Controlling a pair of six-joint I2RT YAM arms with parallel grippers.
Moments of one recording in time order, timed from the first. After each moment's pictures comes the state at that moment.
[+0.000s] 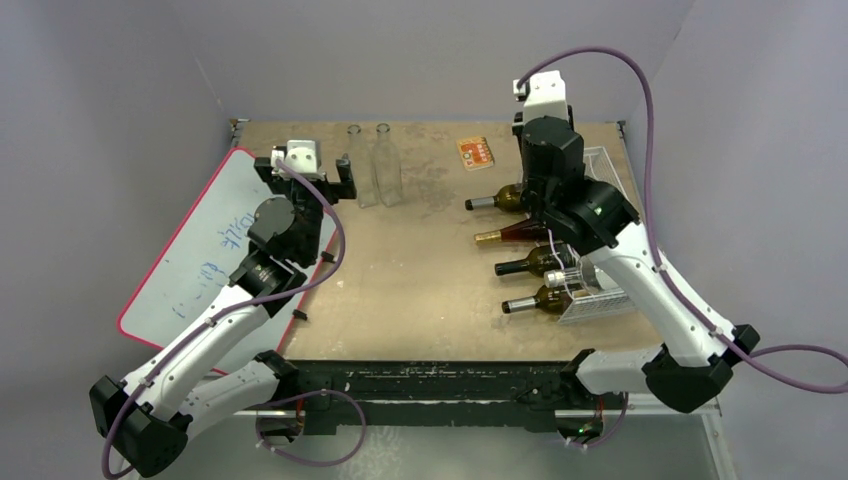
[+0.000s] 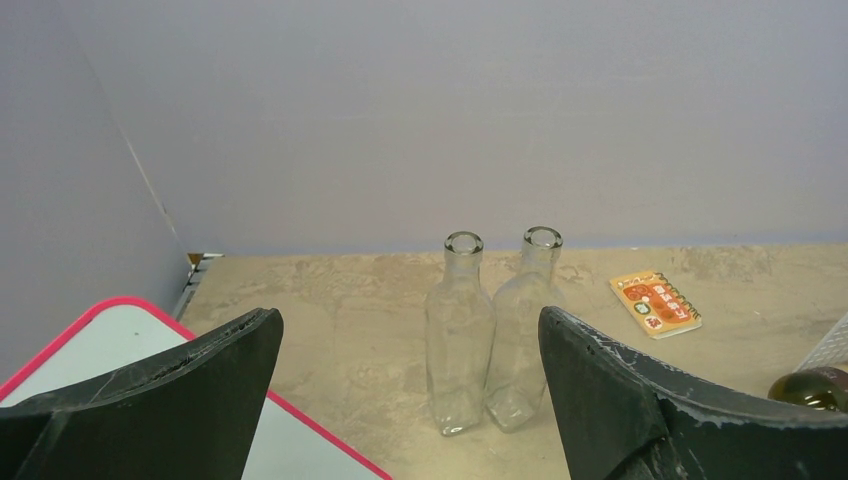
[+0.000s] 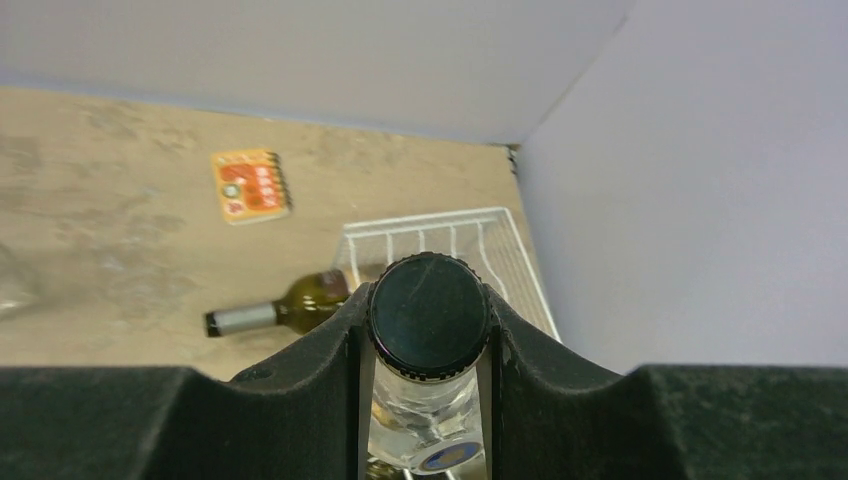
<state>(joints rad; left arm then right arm) -0.60 0.94 0.87 0.26 -0.59 0.12 0.72 1.28 1.59 -0.57 0.98 -0.16</state>
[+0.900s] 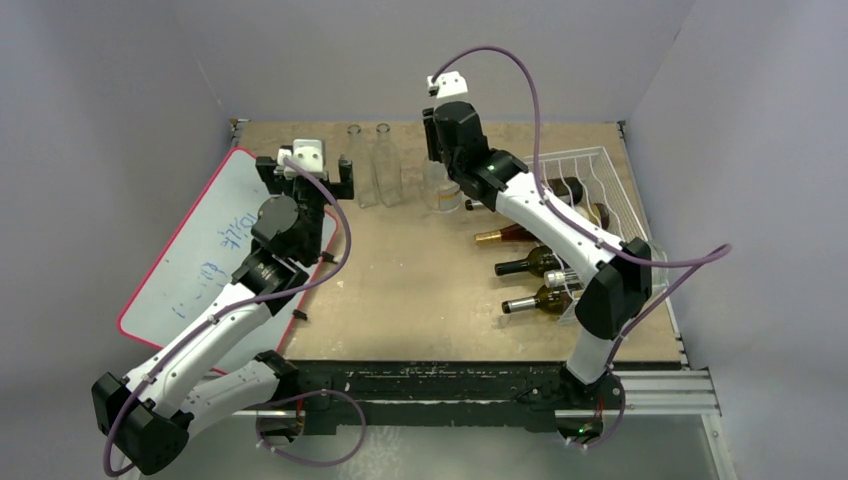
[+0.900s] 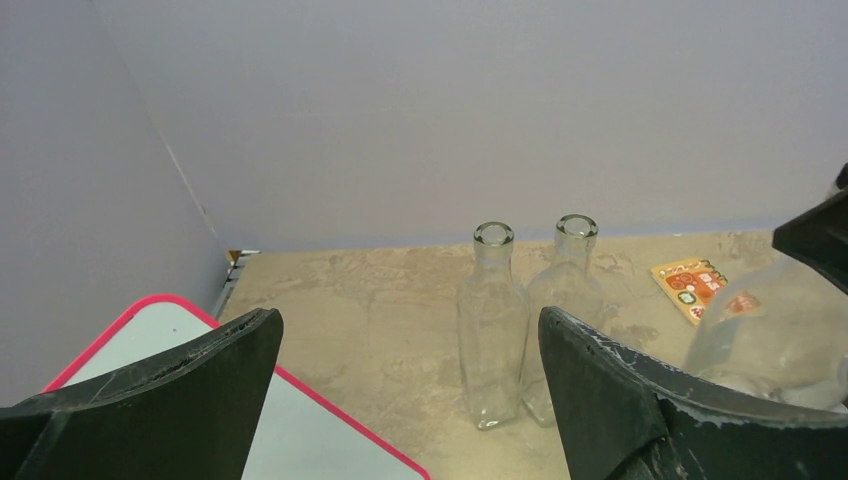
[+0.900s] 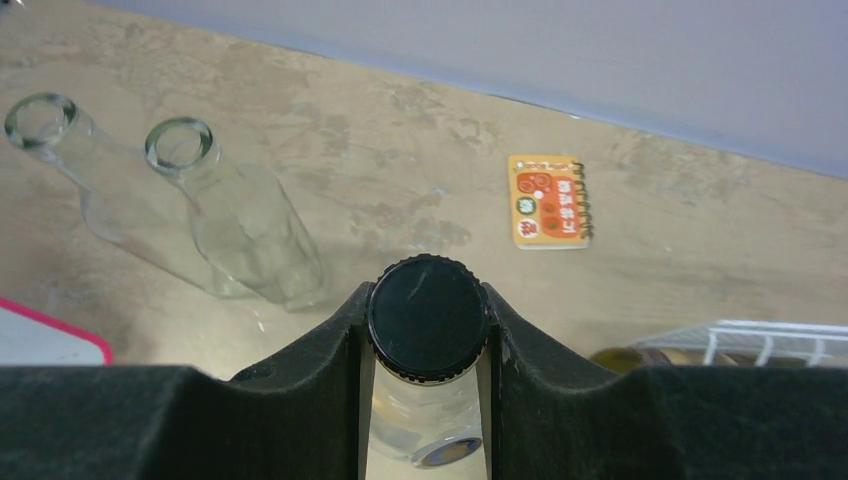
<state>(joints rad) -0.60 0.95 0.87 0.26 -0.63 0.19 0.70 1.74 1.73 -0.34 0.52 0.08</state>
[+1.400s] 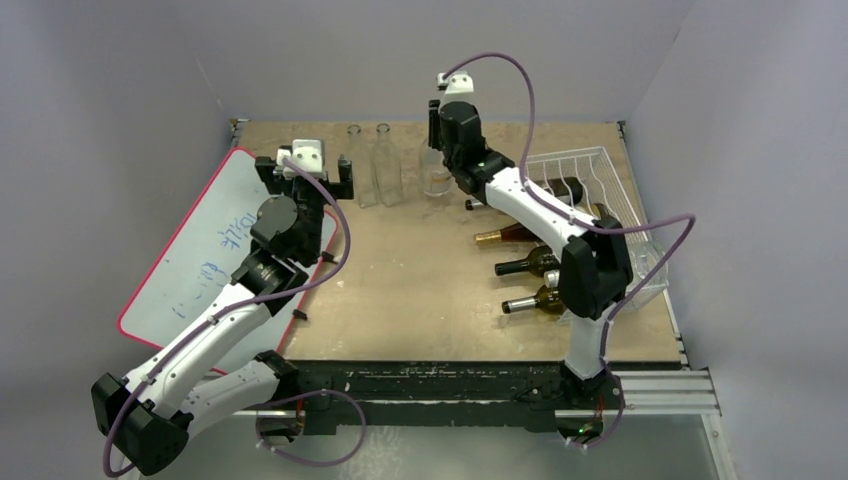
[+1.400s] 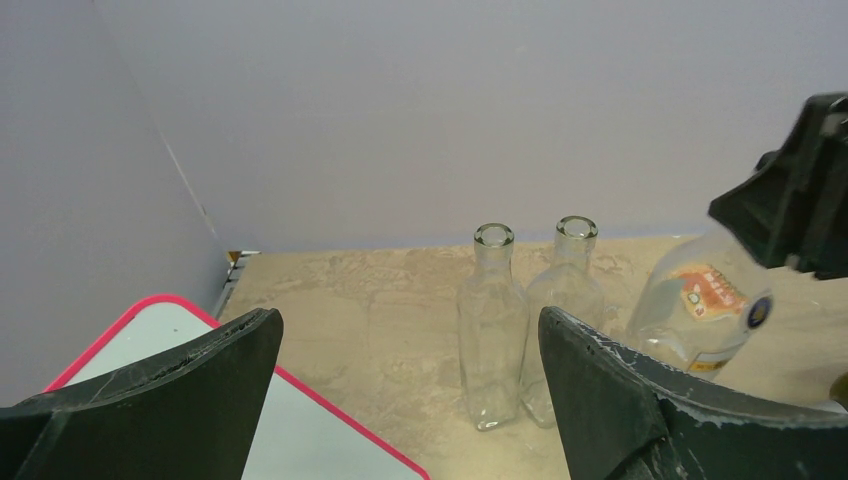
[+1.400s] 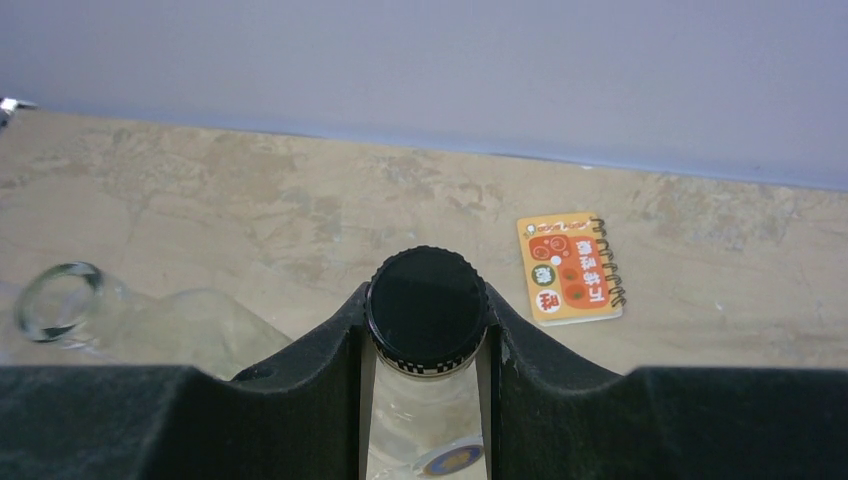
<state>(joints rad) -0.60 0.95 0.87 0.26 -0.63 0.19 0.62 1.87 1.68 0.00 0.47 0.14</state>
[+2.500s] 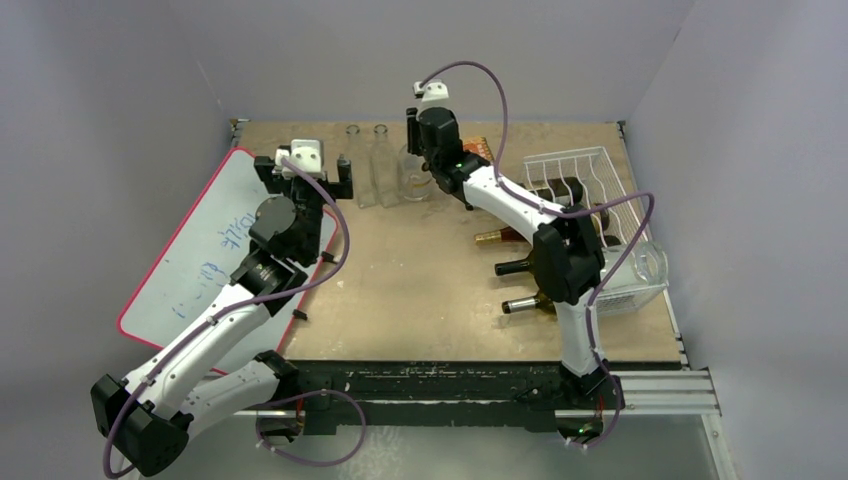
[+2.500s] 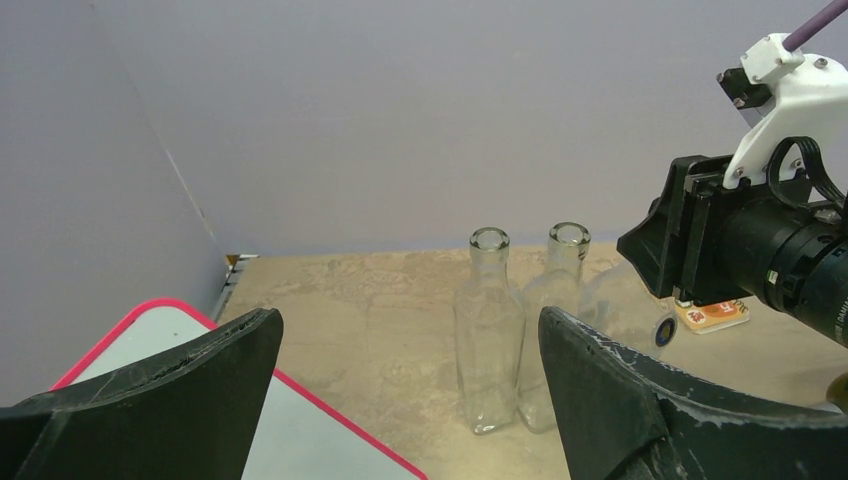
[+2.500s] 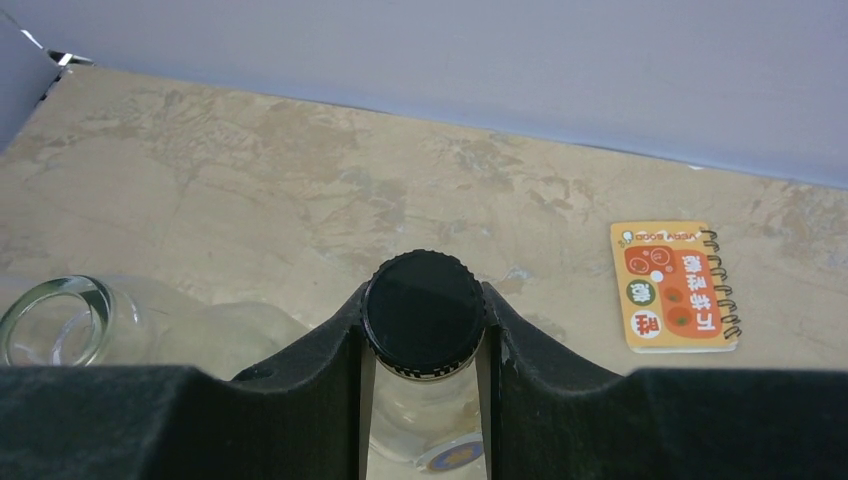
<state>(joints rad) -0.60 0.94 0.87 0.26 -0.62 0.19 0.64 2.08 1.79 0.05 0.39 0.17</state>
